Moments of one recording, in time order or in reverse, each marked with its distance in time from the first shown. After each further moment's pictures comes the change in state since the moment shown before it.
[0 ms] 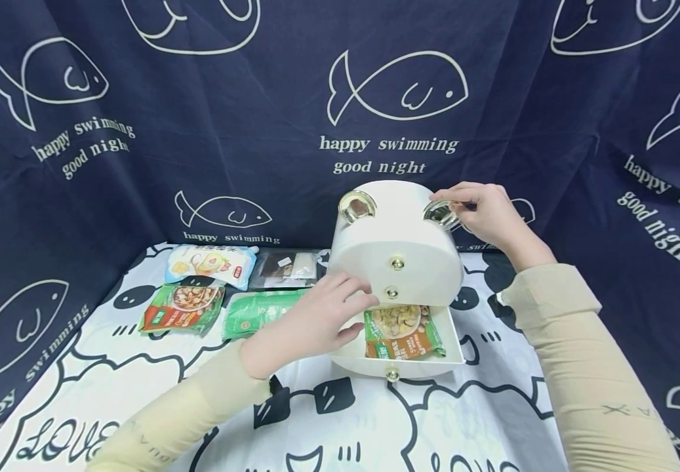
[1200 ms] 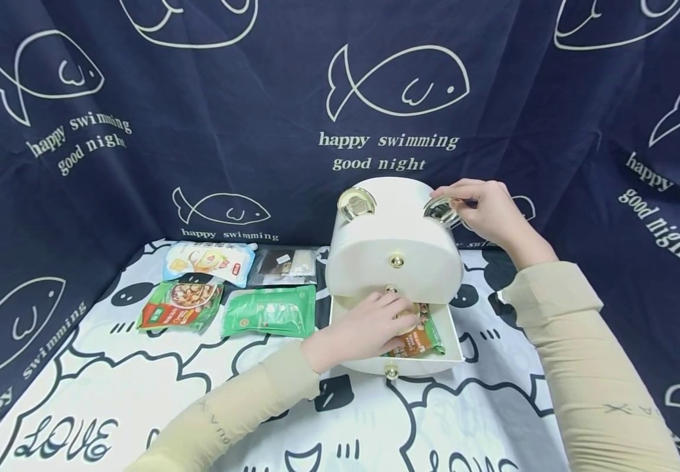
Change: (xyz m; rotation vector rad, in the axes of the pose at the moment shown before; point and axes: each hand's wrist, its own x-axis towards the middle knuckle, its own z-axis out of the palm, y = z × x) left_hand 0.028 0.019 0.092 0.148 -0.208 0.092; right_hand 0.001 -0.001 -0.001 0.032 0.028 -0.040
